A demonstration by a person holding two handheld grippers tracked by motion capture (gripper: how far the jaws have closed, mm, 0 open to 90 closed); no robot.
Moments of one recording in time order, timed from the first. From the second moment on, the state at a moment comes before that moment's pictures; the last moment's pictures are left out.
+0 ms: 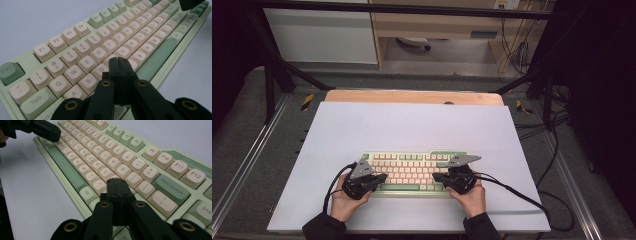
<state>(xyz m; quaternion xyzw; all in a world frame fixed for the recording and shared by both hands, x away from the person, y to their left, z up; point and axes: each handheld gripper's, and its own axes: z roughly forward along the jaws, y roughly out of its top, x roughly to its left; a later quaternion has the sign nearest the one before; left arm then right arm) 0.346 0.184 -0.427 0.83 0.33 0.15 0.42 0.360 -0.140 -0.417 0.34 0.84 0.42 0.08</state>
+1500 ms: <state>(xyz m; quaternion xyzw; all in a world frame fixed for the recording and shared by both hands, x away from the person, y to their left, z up) 0.383 0.186 -0.417 0.82 0.37 0.16 0.41 0.360 -0.139 -0.417 0.34 0.84 0.42 0.08</state>
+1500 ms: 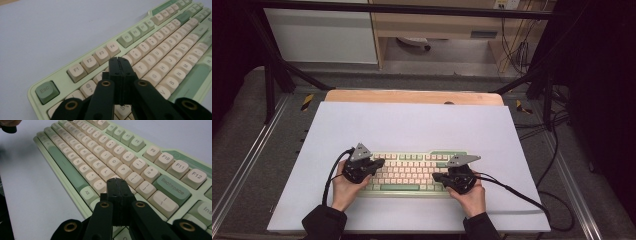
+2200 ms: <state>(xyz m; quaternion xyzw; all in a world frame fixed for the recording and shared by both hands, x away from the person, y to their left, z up) 0.381 0.179 -0.431 0.83 0.36 0.16 0.40 0.359 -0.139 -0.416 0.34 0.84 0.43 0.08</state>
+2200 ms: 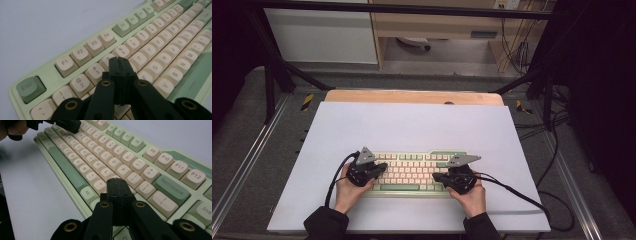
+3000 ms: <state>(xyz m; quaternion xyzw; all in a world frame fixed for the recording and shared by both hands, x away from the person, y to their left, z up) 0.366 0.193 -0.424 0.82 0.35 0.16 0.41 0.357 -0.140 -0.413 0.33 0.83 0.43 0.08</state>
